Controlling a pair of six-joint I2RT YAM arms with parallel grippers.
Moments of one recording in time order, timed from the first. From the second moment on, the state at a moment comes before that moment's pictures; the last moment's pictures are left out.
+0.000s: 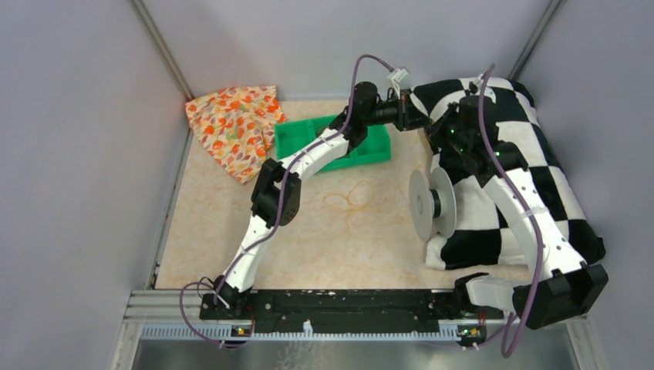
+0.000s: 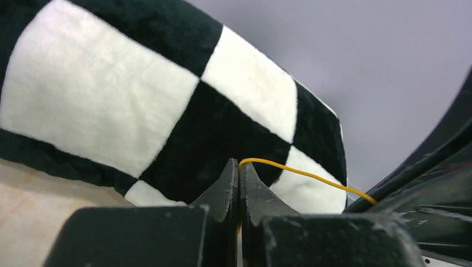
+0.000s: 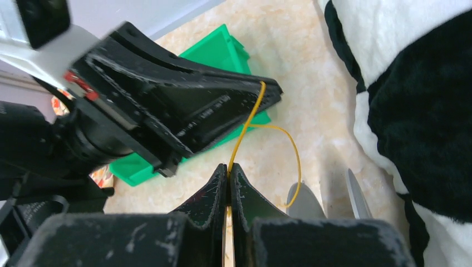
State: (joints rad) left arm -0.69 2.40 2.19 0.30 0.73 -0.67; right arm 0.27 1.20 1.29 -0.56 0.12 0.64
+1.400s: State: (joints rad) left arm -0.73 2.48 2.13 0.21 0.66 -0.53; right arm 0.20 1.00 1.20 -0.79 0.00 0.48
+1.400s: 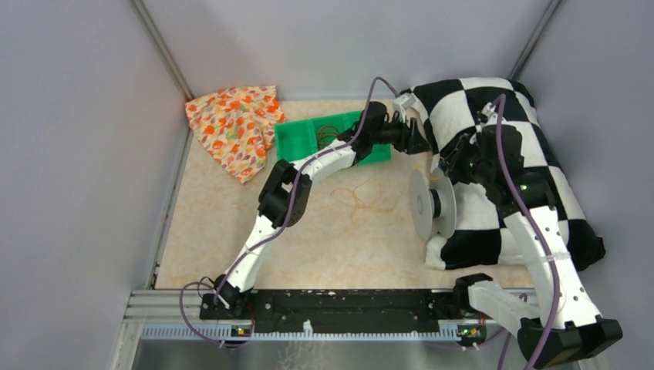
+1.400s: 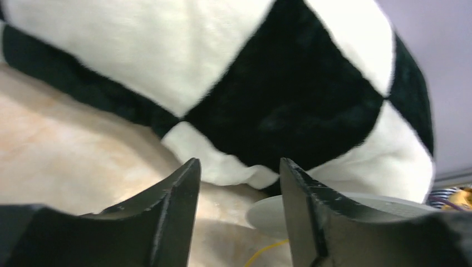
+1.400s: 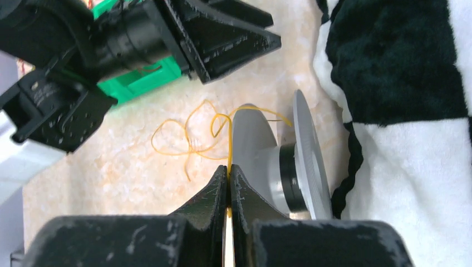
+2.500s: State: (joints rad) left arm -0.79 1.92 1.59 0.01 0.40 -0.39; right arm 0.20 0.97 1.21 -1.07 0.14 0.31
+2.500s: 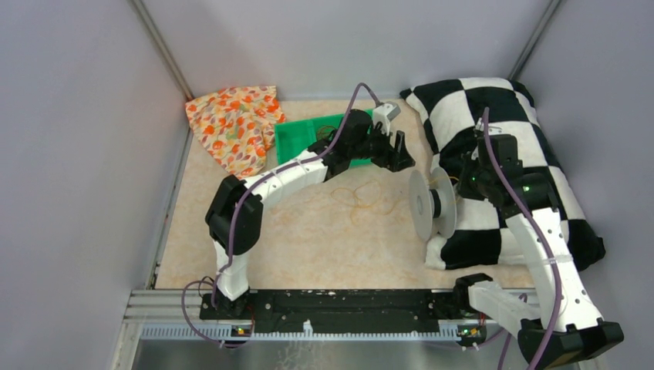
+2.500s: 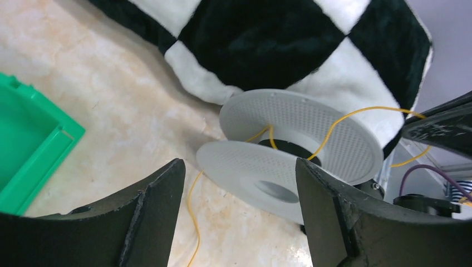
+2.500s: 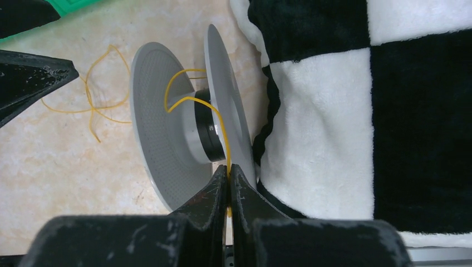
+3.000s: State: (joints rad) left arm -0.78 1.92 1.56 -0.01 0.38 -0.40; right arm 0.20 0.99 1.19 -1.04 0.07 0.27
